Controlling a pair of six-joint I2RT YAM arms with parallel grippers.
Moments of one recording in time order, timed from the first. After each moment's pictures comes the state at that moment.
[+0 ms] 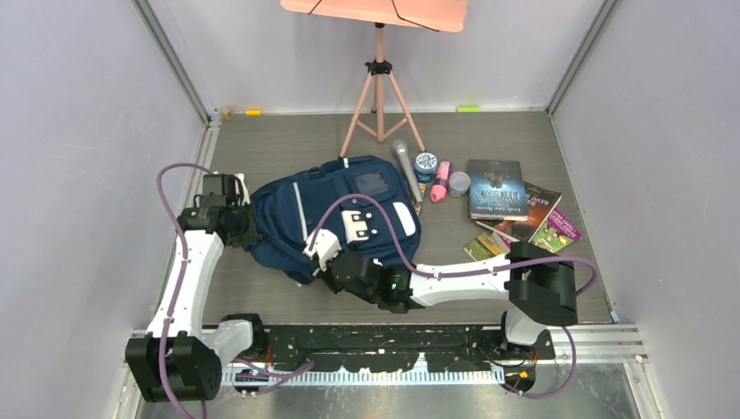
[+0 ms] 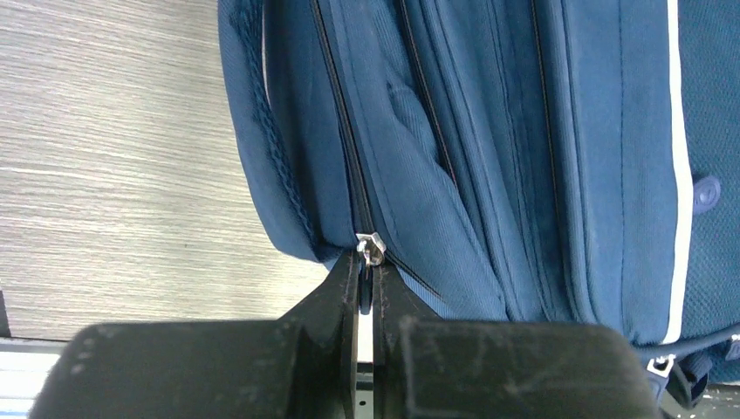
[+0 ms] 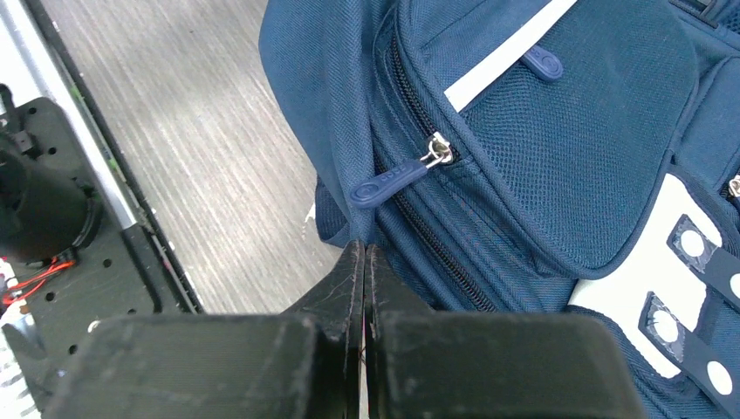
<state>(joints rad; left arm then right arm) 0.04 1.05 0.95 -0.94 0.02 -0.18 1.35 1.66 0.99 0.26 0.38 0.13</state>
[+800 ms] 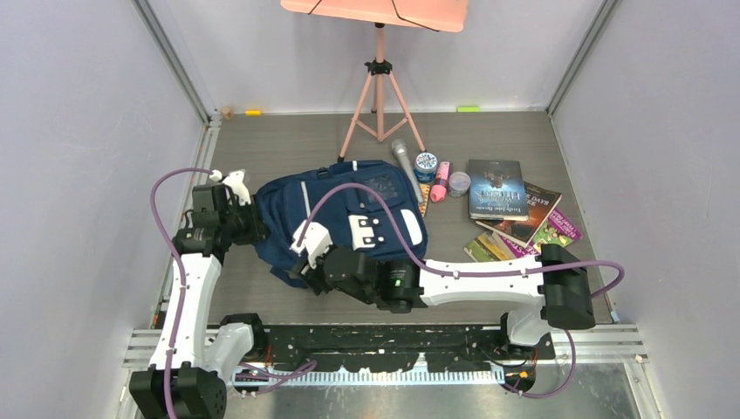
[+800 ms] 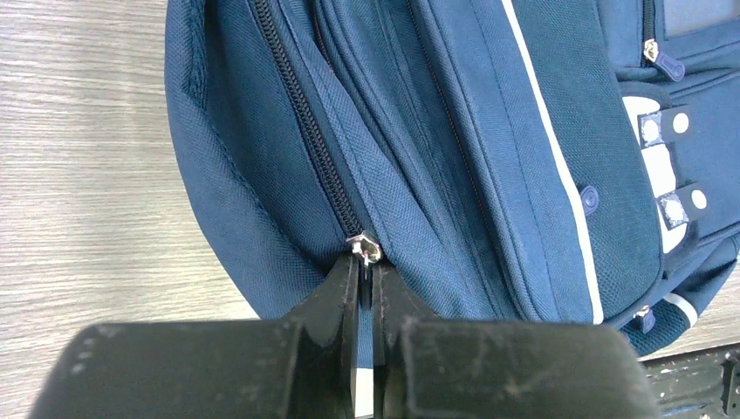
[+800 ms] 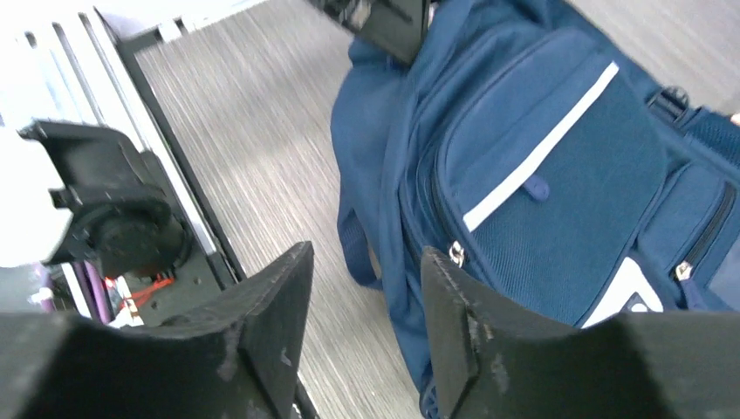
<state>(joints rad) 0.07 0.90 0.85 -0.77 0.25 -0.12 1.42 1.57 1.17 0.01 0.41 0.13</state>
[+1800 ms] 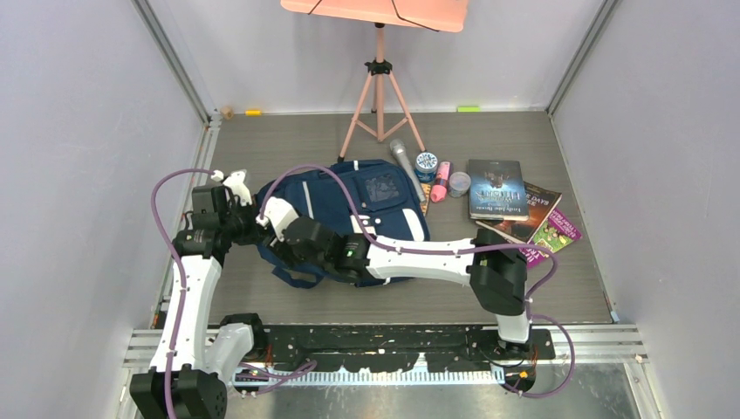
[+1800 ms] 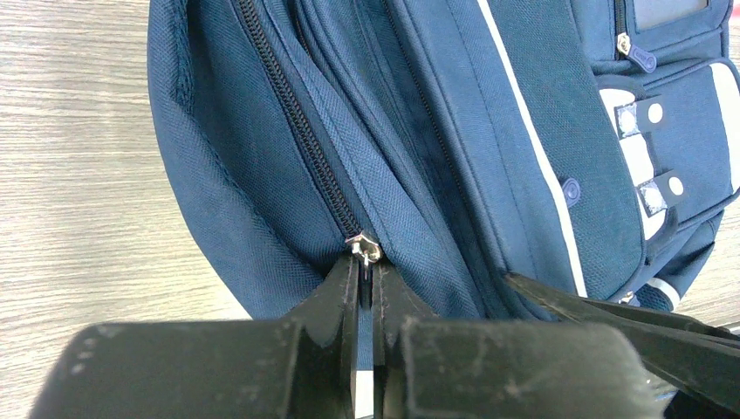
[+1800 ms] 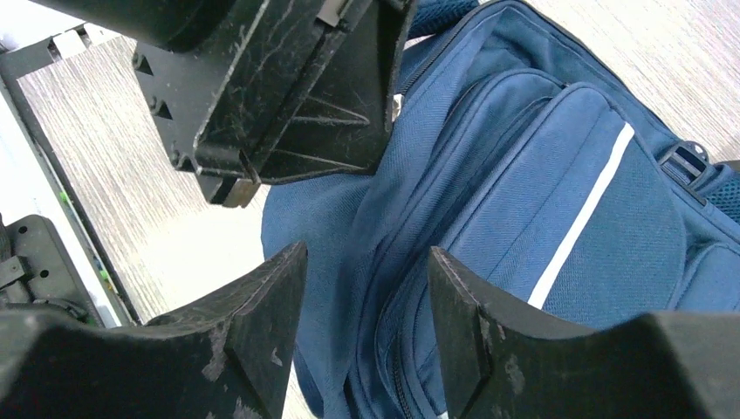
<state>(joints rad) 0.07 0.89 0.84 -0.75 0.31 -0.12 1.29 1.91 1.52 -0.03 0.34 0.05</state>
